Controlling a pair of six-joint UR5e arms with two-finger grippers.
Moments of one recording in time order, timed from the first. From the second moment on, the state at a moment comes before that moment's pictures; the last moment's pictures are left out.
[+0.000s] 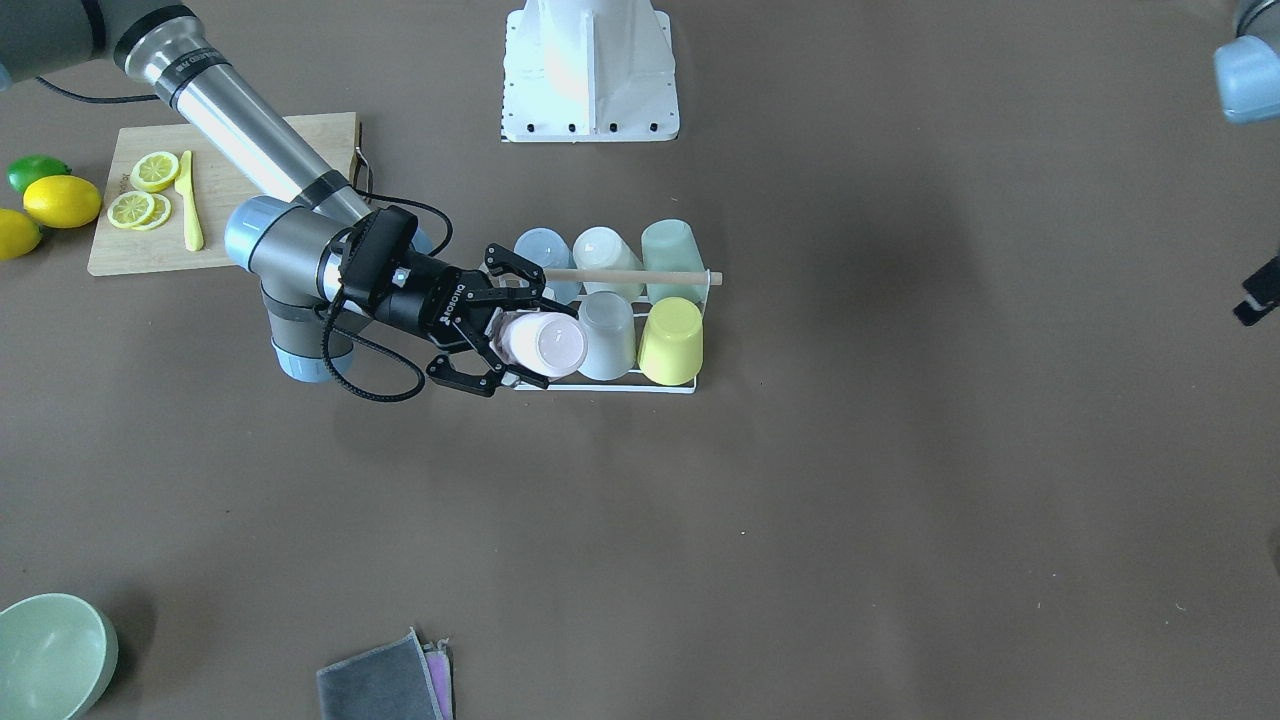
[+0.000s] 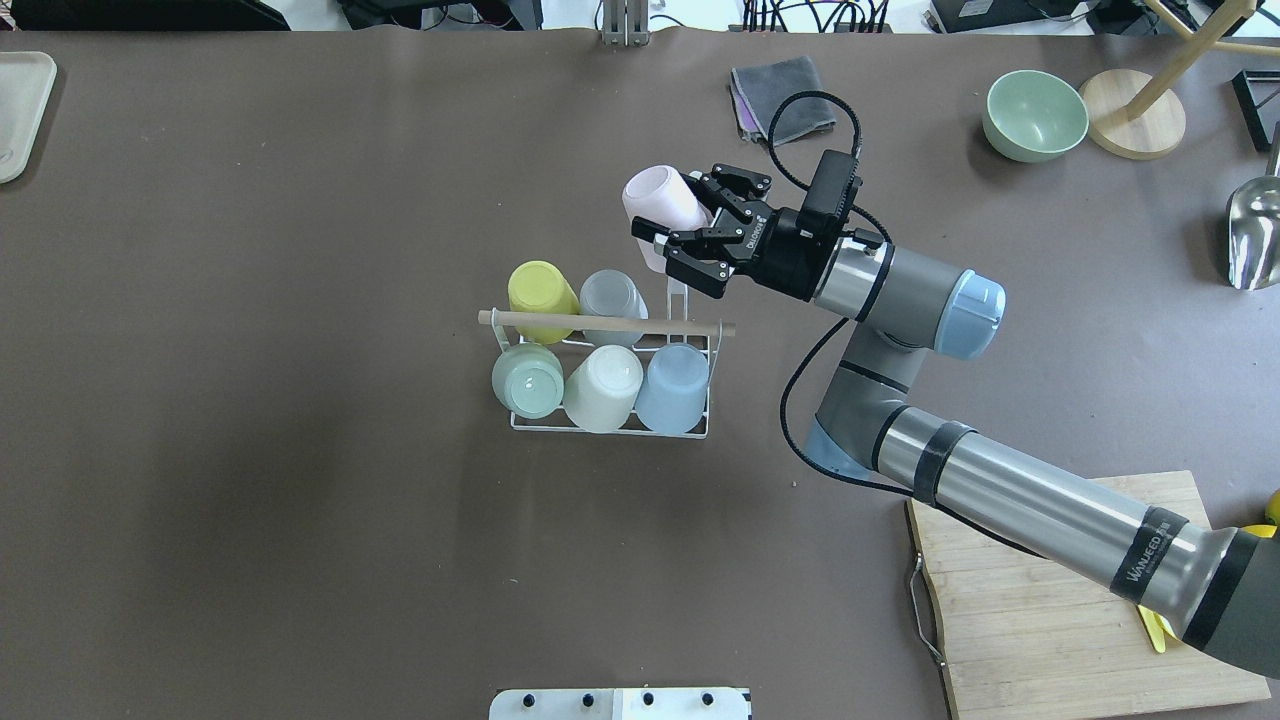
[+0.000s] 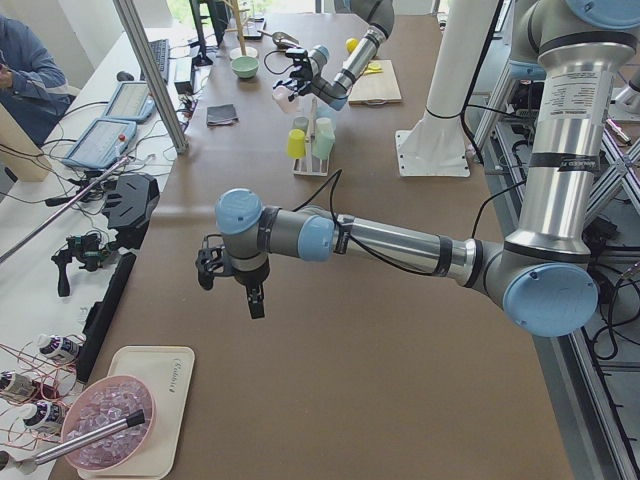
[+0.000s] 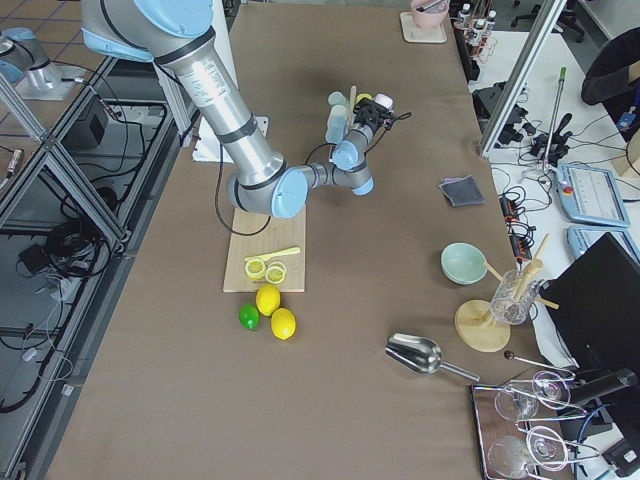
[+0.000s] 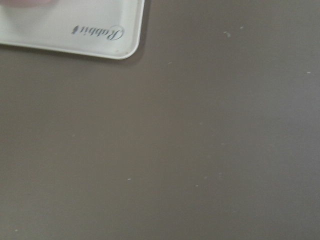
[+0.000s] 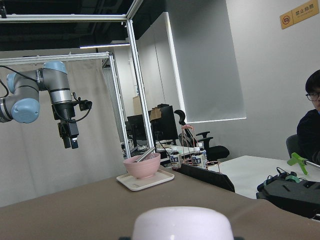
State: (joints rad) left arm -1.57 -1.65 -1.63 -1.45 -2.38 -0.30; right arm 0.61 -0.85 0.94 0.59 1.60 0.57
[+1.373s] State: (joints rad) left arm -1.67 -1.57 -1.64 -1.39 -2.36 -0.01; right arm 0.62 -0.88 0.96 0.60 1.66 0.58
